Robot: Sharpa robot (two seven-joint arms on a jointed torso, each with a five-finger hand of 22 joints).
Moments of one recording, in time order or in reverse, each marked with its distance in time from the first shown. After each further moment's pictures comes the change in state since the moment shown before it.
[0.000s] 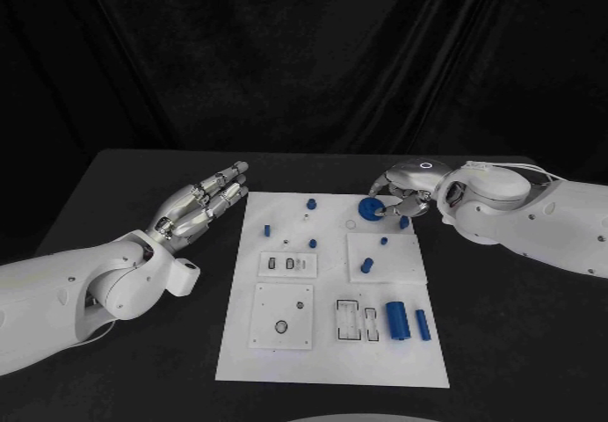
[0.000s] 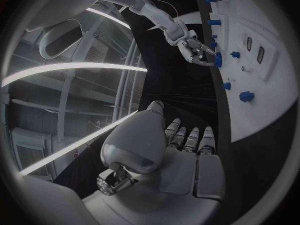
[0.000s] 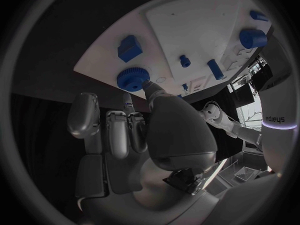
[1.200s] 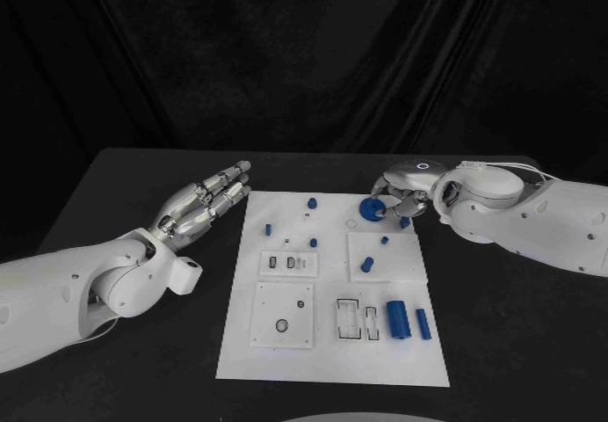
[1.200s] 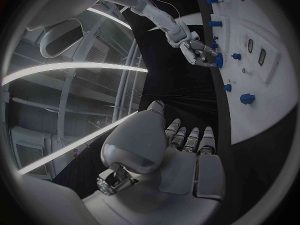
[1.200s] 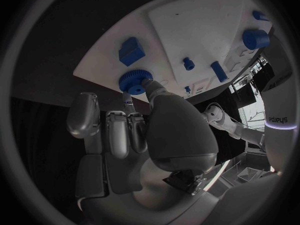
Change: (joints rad) left arm 0.000 0.007 0.000 -0.007 0.000 0.015 0.000; left_hand 0.008 0.000 0.008 -0.008 0.008 0.000 0.000 0.000 0.000 0.000 0.007 0.000 0.001 0.000 0.000 0.000 0.000 0.000 0.000 0.000 0.000 0.000; right arm -0.012 0.030 0.005 -0.035 0.001 0.026 -0.010; right_hand 0.045 -0.003 0.022 -0.047 0.138 0.127 -0.009 0.040 -0.013 0.001 0.001 0.000 0.000 0.000 0.000 -0.007 0.000 0.000 0.007 -0.001 -0.020 0.000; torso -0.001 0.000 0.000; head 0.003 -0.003
